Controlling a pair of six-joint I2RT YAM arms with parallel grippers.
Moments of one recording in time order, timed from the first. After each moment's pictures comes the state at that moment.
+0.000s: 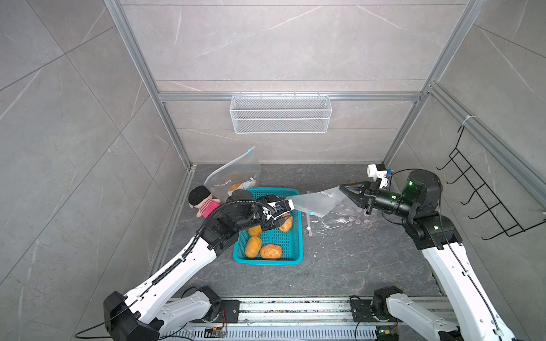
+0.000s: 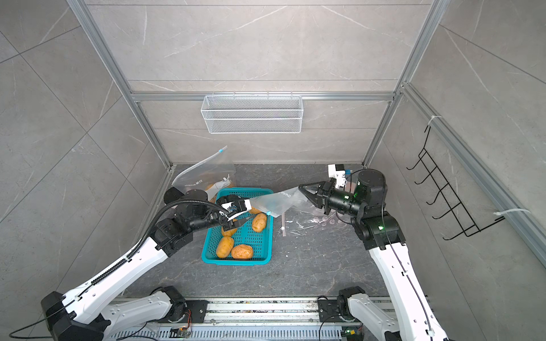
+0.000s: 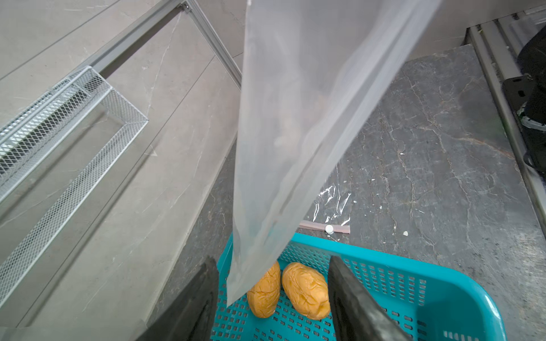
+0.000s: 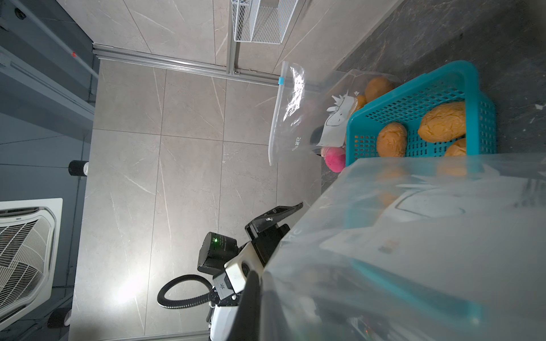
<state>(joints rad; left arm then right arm) -0.71 1.07 1.02 -0.27 0.34 0.68 0.18 0.98 1.23 -0.46 -0.83 1.23</state>
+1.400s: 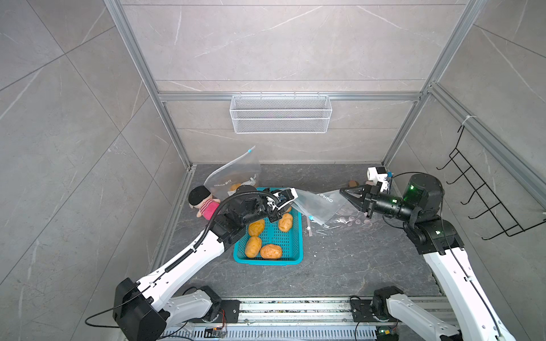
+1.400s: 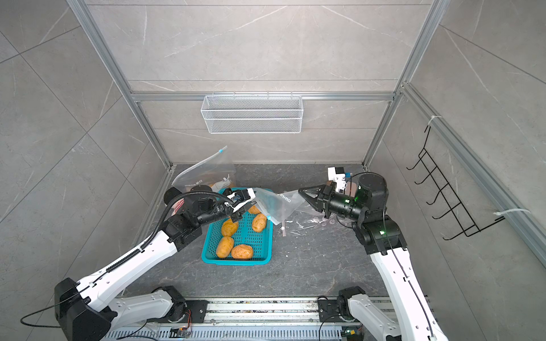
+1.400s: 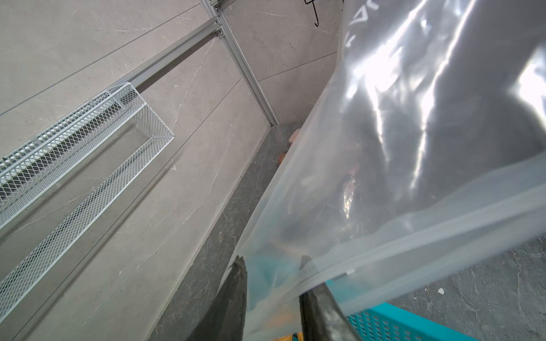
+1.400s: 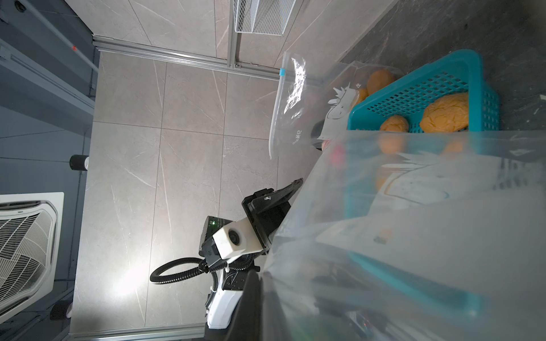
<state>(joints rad) -0.71 1.16 1.02 -0.06 0.33 0.56 0.19 0.94 1.20 -0.46 -0.83 1.23</state>
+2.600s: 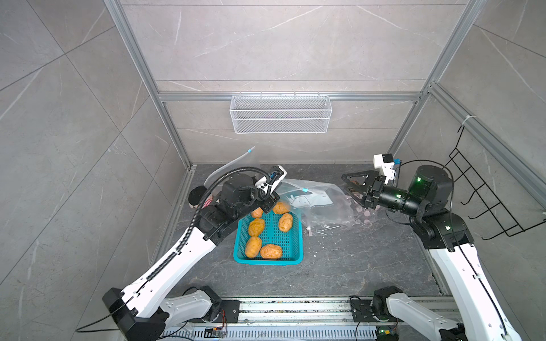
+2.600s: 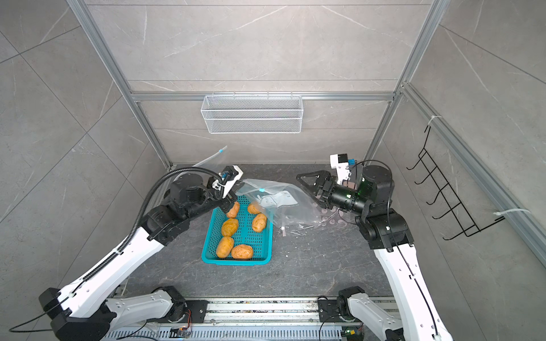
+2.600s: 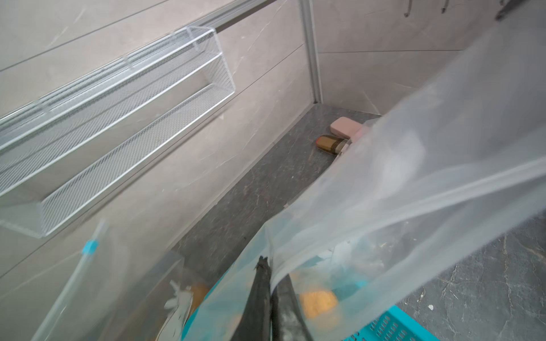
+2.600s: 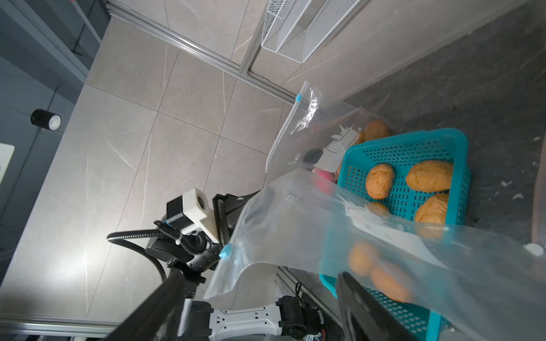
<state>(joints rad) -0.71 1.14 1.34 -0.49 -0.01 0.29 0.21 0.99 1.37 -0.55 -0.76 0.95</state>
